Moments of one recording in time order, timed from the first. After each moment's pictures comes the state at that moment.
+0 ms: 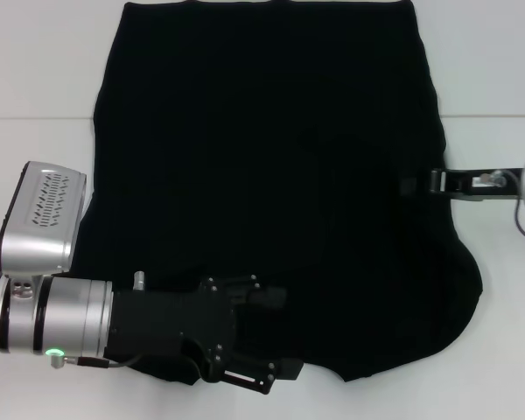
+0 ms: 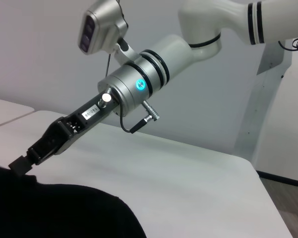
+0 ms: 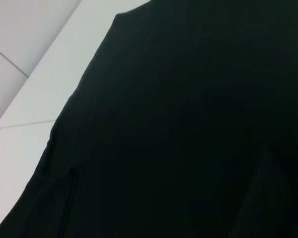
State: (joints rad) left arm -0.56 -2.14 0.79 0.60 2.03 1.68 -1.23; right arm 0.77 2.02 -0.73 -0.55 -2.22 -1.07 2.23
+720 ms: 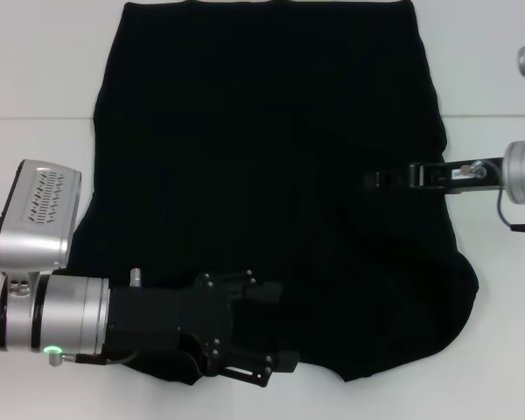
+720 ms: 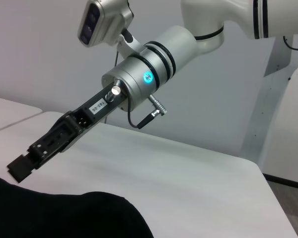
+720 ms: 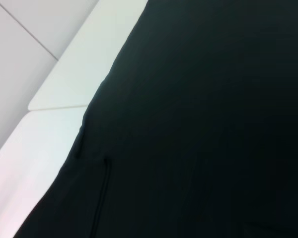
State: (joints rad) left arm -0.56 -2.13 0.77 0.59 2.03 1.67 -1.23; right arm 0.80 2.02 -0.77 -0.56 -2.21 -1.13 2.25
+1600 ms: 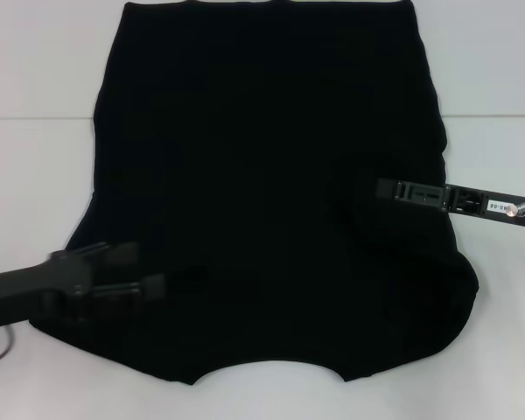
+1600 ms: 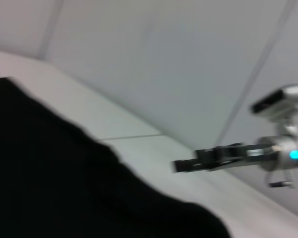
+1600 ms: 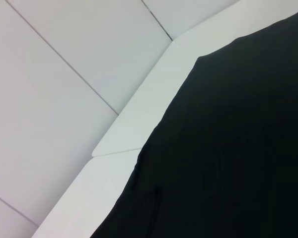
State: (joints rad) left arm -0.44 -2.07 0.38 0.71 2.15 1.76 -1.52; right arm 0.62 2.03 -0.67 -0.51 -1.93 -1.27 1.90
